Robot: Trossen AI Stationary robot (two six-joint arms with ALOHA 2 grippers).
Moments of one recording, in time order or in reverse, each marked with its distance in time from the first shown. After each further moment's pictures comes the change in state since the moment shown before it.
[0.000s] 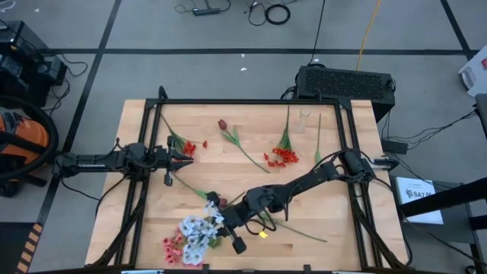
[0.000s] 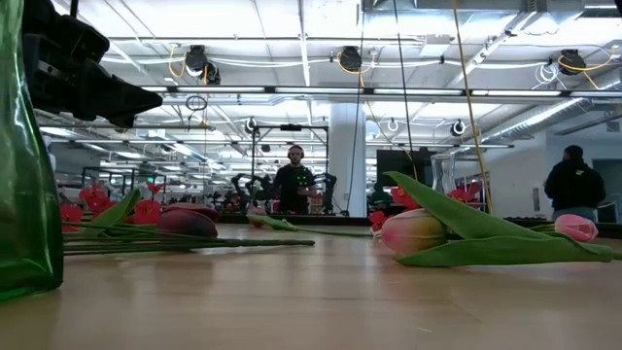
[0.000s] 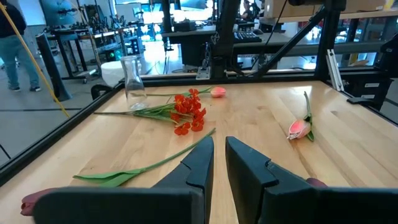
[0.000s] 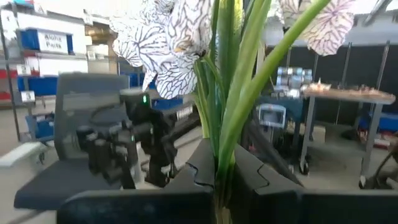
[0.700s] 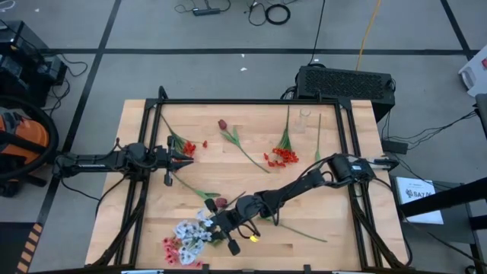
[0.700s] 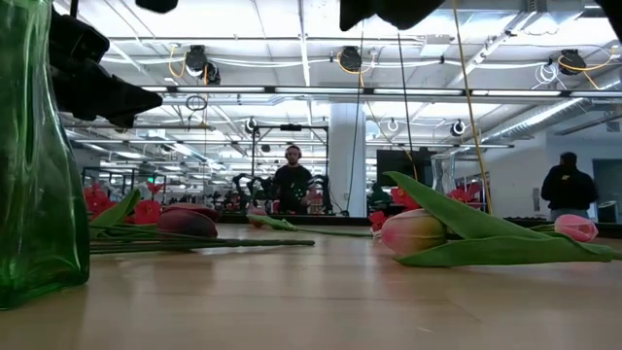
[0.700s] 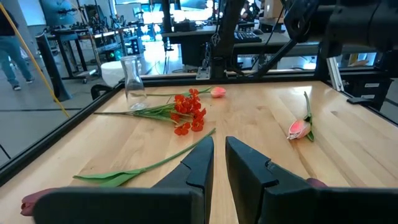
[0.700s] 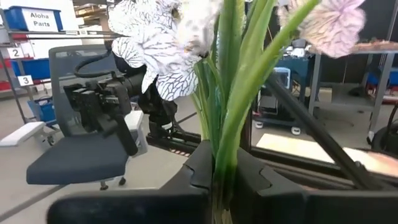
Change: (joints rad) left arm 0.000 0.000 0.000 0.000 0.000 0.000; right arm 0.000 0.140 0.000 0.019 0.000 0.078
